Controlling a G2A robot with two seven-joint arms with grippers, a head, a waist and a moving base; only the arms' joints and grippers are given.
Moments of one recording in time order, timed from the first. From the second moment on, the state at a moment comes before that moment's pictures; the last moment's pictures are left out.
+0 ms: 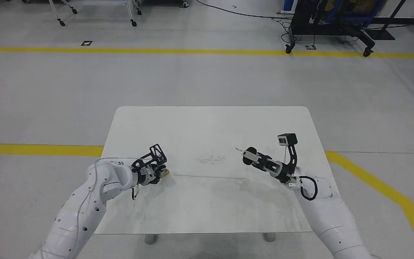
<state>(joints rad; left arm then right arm) 1.25 -0.97 -1.16 -1.50 1.16 -0.73 -0.63 -1.36 -1.18 1.34 -1.28 0.46 -0.80 1.02</state>
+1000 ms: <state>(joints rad) 1.28 -0.99 -1.18 -1.44 0.94 -0.68 -0.50 -1.35 -1.19 1.32 -1.29 0.48 -0.77 0.99</state>
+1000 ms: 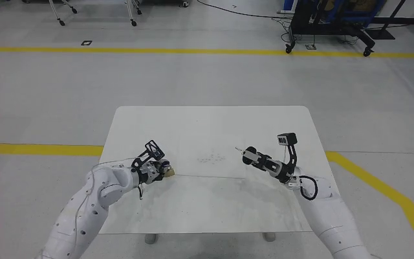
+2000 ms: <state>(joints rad) 0.93 -1.08 -1.01 -0.97 -0.56 -0.39 -1.16 -1.15 -1.26 1.10 -1.09 0.67 -0.67 0.88</state>
